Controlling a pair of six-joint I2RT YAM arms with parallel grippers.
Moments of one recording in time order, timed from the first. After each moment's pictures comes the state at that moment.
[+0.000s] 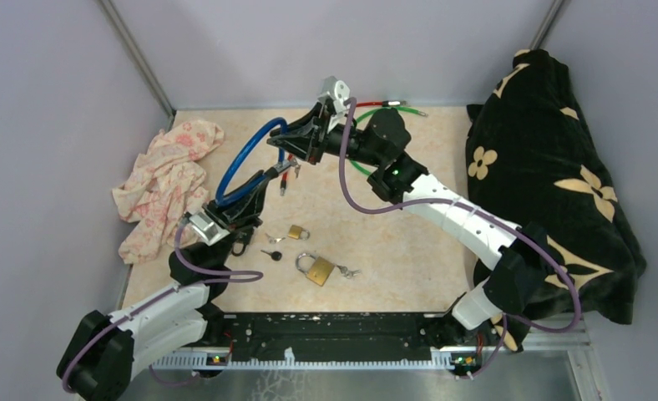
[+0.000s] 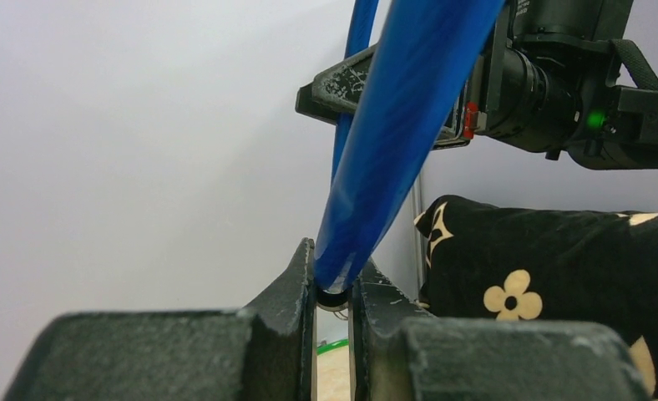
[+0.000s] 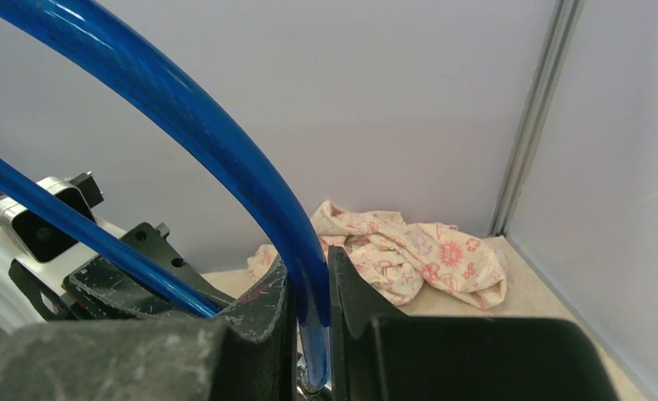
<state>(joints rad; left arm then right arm) -0.57 0.89 0.23 1.50 0.14 -0.05 0.80 1.51 1.41 0.44 -0.60 0.17</state>
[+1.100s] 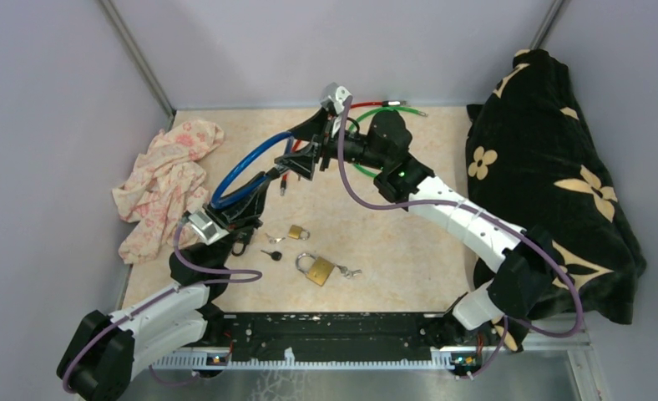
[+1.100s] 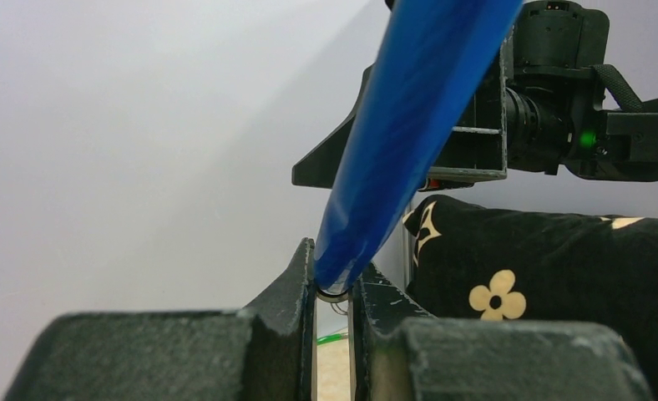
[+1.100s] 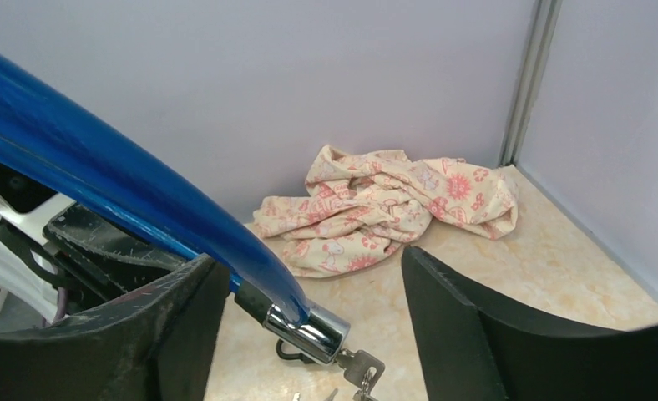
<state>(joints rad) -0.57 0.89 0.22 1.50 0.14 -0.10 0.76 1.47 1.34 0.33 -0.60 0.18</state>
